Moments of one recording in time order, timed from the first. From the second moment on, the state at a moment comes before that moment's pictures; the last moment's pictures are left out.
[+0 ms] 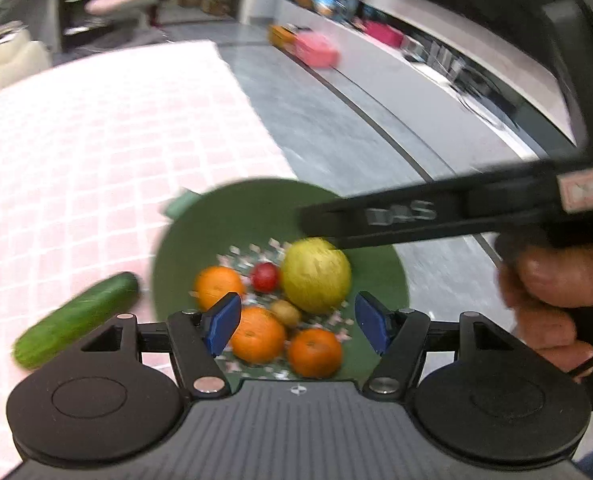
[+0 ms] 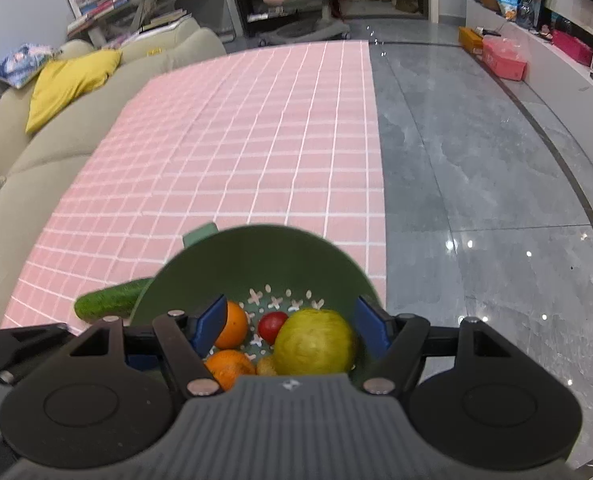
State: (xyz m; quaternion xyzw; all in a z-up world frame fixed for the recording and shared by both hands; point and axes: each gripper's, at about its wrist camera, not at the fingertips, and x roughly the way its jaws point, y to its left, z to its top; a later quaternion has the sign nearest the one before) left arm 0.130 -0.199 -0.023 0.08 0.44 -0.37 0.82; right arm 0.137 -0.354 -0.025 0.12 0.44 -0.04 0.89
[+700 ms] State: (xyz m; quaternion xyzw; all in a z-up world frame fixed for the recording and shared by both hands) left arm 0.065 -0.054 0.041 0.00 0.39 -0.30 0.87; right arm 0.050 -0.311 0.026 0.11 0.36 -0.04 0.93
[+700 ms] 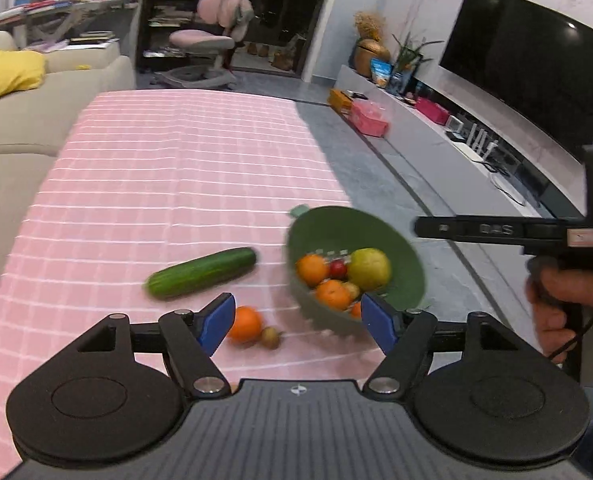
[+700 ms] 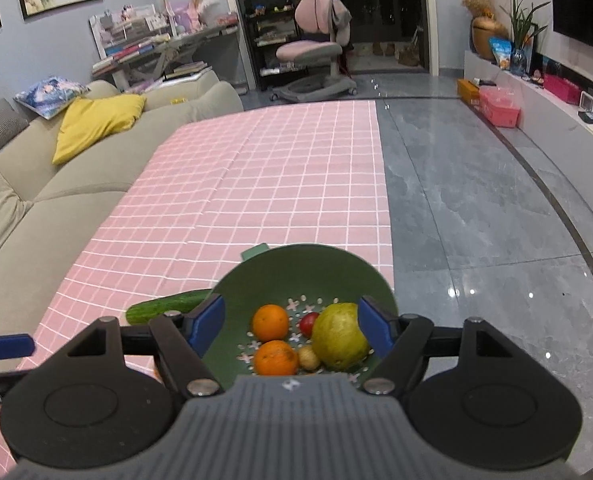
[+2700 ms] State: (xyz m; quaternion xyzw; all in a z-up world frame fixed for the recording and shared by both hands) left arm 0.224 -0.087 -0.073 0.28 0.37 -0.43 0.78; right arm 0.057 -0.172 -0.124 0.04 0.48 0.02 0.87
